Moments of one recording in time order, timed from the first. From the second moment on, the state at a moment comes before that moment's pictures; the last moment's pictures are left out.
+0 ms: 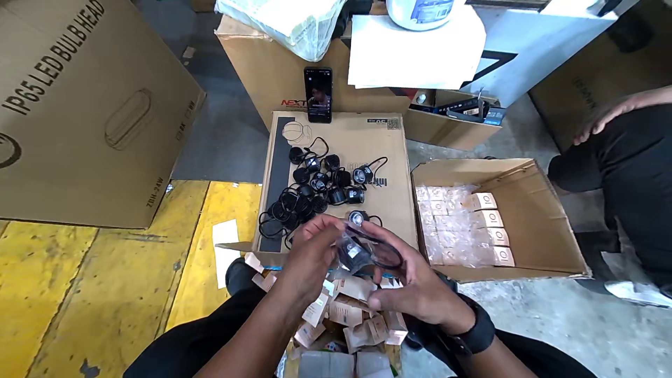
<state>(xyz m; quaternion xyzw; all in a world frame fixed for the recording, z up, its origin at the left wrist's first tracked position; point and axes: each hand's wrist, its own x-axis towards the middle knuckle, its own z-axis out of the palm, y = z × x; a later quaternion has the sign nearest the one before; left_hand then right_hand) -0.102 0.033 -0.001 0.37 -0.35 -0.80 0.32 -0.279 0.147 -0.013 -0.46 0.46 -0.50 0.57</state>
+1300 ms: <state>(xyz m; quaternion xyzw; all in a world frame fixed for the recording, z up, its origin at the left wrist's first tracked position) -0.091 0.024 0.002 0.27 -0.76 -0.56 0.20 -0.307 0.153 0.006 -0.41 0.50 -0.40 0.66</state>
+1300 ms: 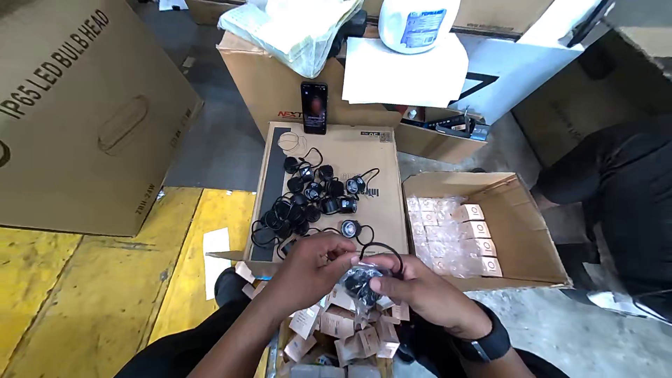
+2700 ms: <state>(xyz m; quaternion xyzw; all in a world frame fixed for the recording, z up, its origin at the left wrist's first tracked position) -0.090 0.030 0.006 0.25 -0.81 -0.46 0.28 -0.310 0.154 0.022 -0.44 0.57 -0.29 0.63</state>
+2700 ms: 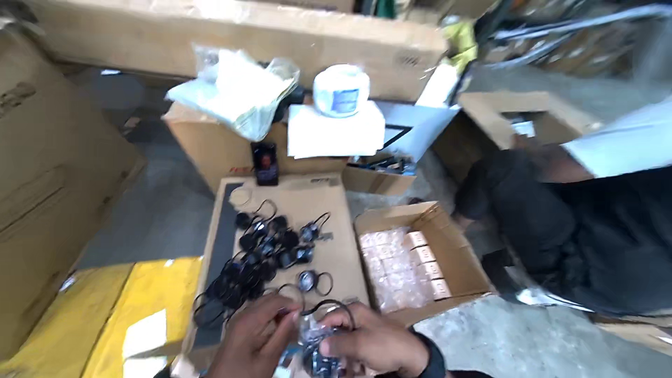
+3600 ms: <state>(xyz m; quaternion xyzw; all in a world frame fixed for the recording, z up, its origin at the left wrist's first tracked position) -0.093 0.040 0.013 0.37 -0.77 -0.51 0.08 -0.280 0.160 0.022 -0.16 0.52 -0.65 0.53</state>
